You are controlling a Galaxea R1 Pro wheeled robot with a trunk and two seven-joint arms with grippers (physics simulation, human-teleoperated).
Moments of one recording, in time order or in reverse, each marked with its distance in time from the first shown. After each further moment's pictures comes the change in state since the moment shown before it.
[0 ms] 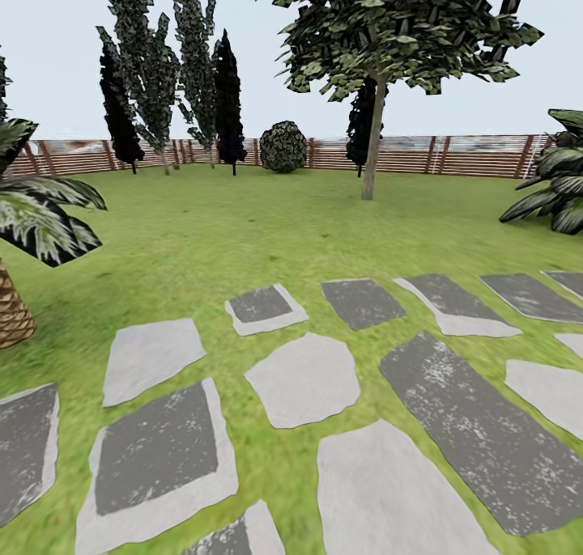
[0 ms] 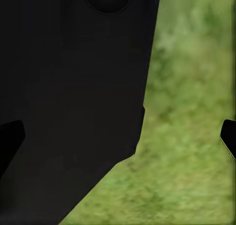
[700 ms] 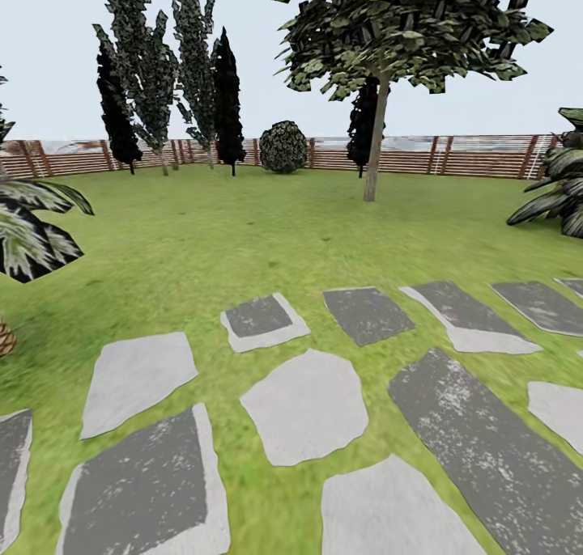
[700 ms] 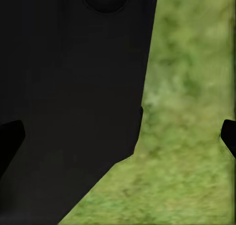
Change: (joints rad) left arm 0.000 0.000 0.000 0.000 0.000 0.000 0.000; right arm 0.000 -0.003 -0.001 0.000 0.001 -0.002 0.000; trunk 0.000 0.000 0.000
